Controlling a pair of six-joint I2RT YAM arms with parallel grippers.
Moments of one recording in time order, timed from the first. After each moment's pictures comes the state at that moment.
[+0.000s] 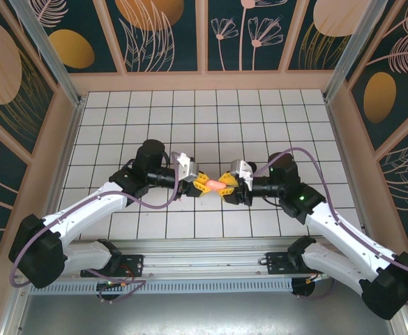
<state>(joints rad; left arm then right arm) -0.67 1.23 0.81 -0.02 0.96 0.34 0.64 0.88 0.65 -0.14 -0.77 -0.26</state>
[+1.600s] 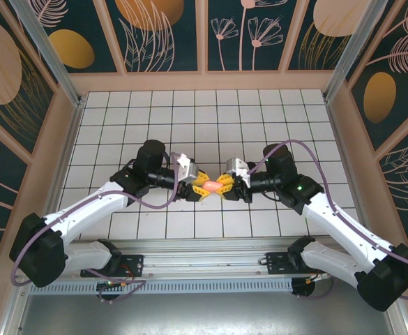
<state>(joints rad) -0.67 1.24 0.80 -0.01 1.01 0.33 0.62 0.96 0.76 -0.30 -0.86 -0.40</state>
